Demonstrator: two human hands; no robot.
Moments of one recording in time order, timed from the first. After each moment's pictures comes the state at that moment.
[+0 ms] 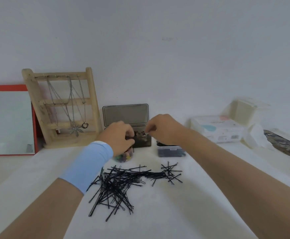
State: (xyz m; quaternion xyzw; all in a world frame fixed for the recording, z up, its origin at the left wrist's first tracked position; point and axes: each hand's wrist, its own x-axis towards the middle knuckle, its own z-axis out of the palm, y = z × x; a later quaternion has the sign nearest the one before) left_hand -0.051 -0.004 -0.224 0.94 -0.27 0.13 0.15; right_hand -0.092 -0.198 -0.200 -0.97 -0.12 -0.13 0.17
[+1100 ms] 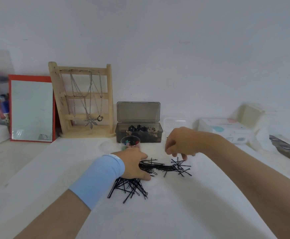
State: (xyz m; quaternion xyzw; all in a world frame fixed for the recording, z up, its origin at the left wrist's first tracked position) left_hand -0.111 0.016 -0.250 0.94 -0.30 -0.13 0.01; right_hand -0.130 -0.199 -0.206 -0.98 -0.08 0.10 0.13
